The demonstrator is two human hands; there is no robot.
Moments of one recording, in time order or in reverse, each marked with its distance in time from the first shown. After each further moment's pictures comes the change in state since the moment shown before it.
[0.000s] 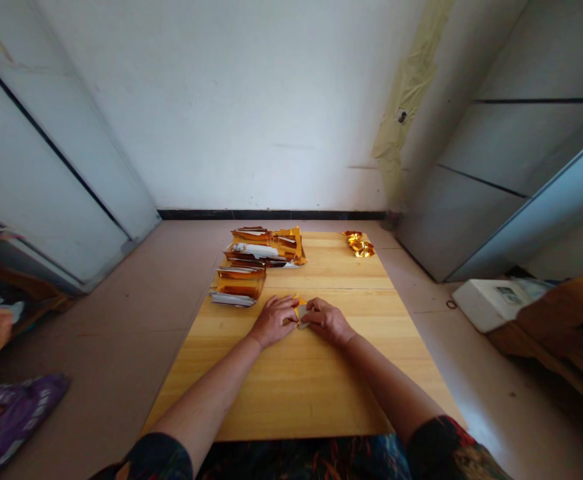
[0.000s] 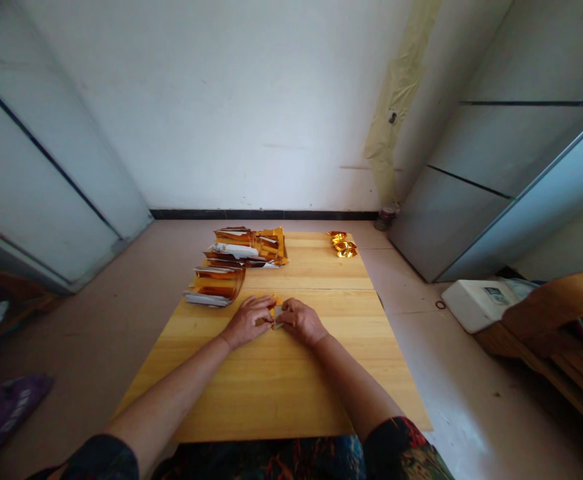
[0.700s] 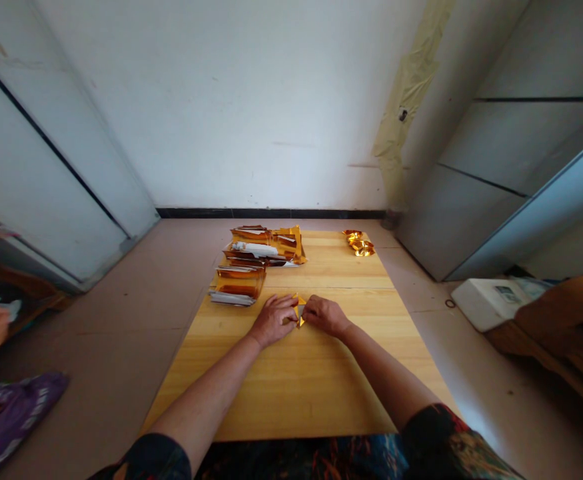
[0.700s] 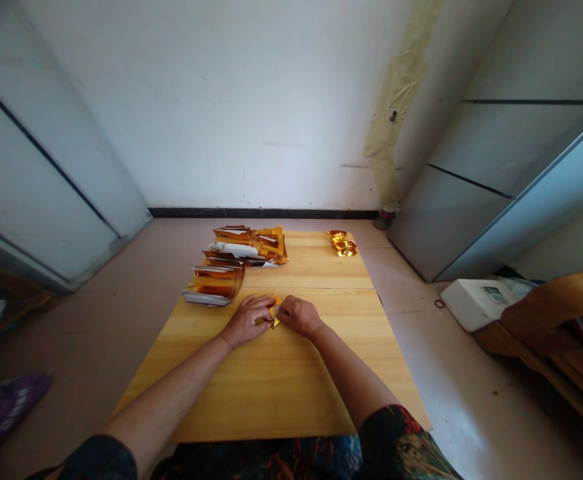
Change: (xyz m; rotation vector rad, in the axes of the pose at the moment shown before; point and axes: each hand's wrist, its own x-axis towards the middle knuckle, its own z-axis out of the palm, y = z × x) left_hand 0.000 0.001 -0.001 0.019 -0.017 -0.007; right_hand 0.025 -0.014 -0.017 -0.130 -0.274 0.257
